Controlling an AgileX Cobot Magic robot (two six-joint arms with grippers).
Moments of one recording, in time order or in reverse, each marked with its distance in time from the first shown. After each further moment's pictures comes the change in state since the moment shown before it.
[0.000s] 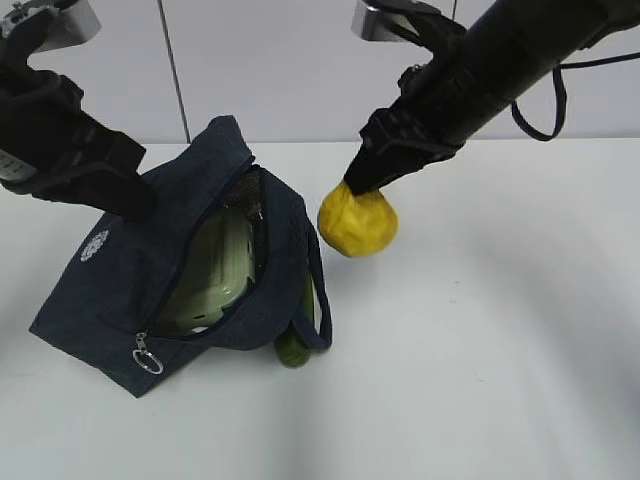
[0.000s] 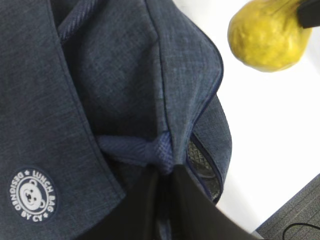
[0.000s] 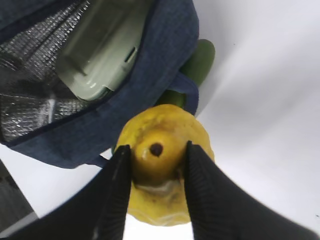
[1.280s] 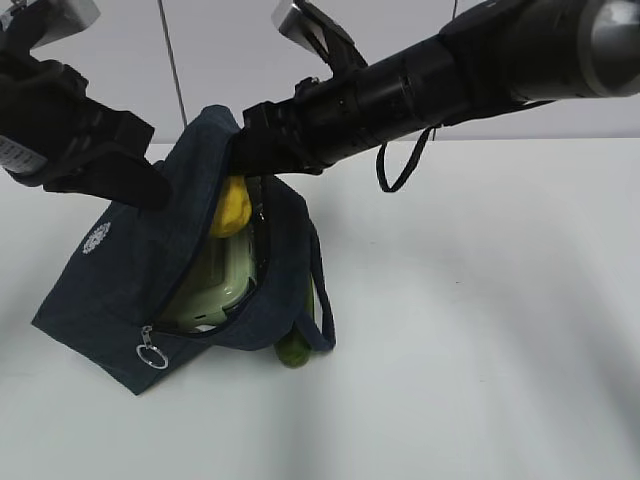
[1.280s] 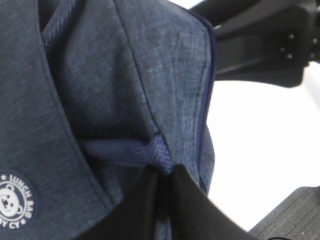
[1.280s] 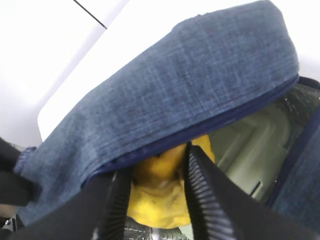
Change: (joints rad) left arm 0.000 -0.001 0.000 -0.078 -0.019 0.000; right arm 0.106 0.173 -0.001 0.700 -0.172 -0.377
